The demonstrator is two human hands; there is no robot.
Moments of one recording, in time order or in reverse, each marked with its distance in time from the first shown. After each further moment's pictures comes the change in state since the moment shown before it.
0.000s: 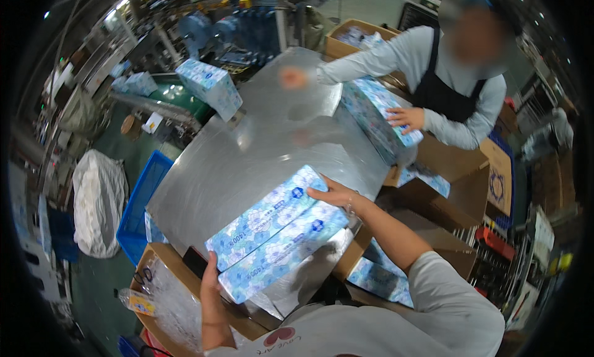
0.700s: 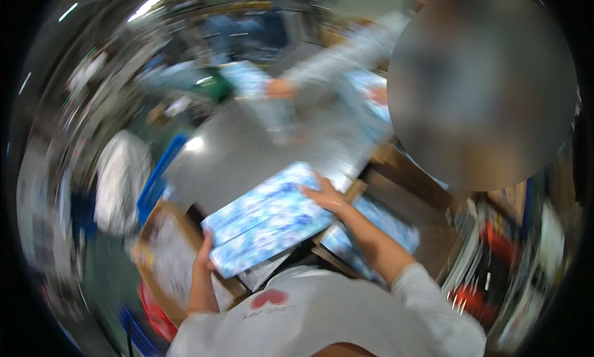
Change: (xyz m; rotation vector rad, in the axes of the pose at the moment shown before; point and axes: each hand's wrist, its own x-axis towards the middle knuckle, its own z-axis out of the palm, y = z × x) left_hand -0.010 -0.032 0.002 -0.056 -0.041 -0.089; right_hand -0.033 0.013 0.007 -0.162 0.149 -0.077
